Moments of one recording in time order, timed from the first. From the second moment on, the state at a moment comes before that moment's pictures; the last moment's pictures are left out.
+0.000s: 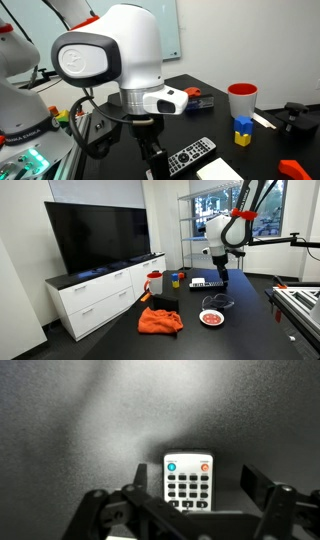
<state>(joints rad) -0.37 0.13 -0.30 -2.66 -0.42 2.74 -0.36</state>
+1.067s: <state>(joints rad) -0.37 0.21 -0.31 -2.67 -0.42 2.81 -0.39</state>
